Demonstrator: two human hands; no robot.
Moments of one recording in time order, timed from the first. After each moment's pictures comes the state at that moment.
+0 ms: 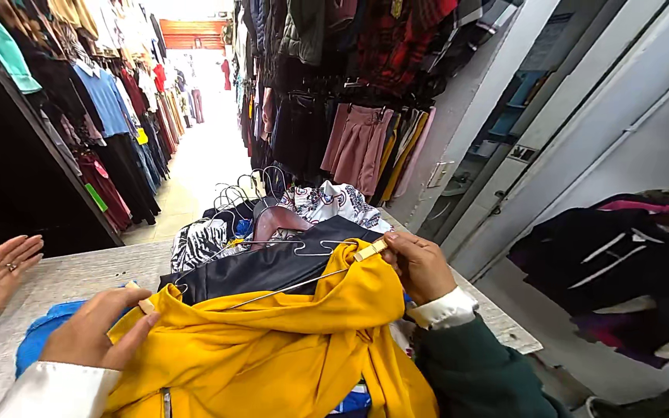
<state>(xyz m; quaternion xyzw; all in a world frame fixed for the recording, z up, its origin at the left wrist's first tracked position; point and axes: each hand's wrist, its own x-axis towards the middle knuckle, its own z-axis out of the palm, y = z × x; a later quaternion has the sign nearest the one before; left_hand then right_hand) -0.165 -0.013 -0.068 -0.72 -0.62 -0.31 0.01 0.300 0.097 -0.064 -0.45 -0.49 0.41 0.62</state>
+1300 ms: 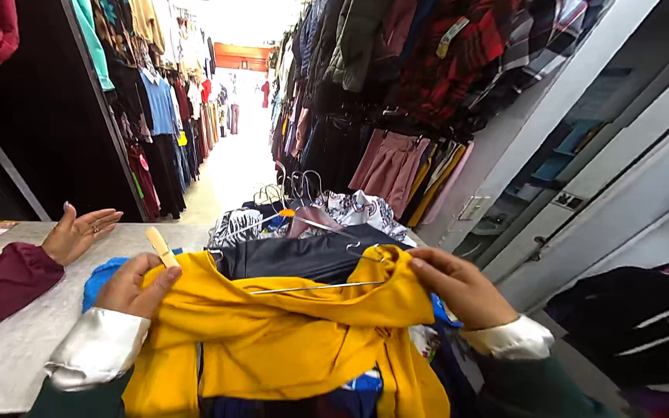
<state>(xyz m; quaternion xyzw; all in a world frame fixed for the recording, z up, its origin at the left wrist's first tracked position) -0.168 -0.042 -0.084 -0.58 -0.65 -0.49 -0.08 0.321 0.065 -0.057 -0.45 -0.72 0.28 0.45</state>
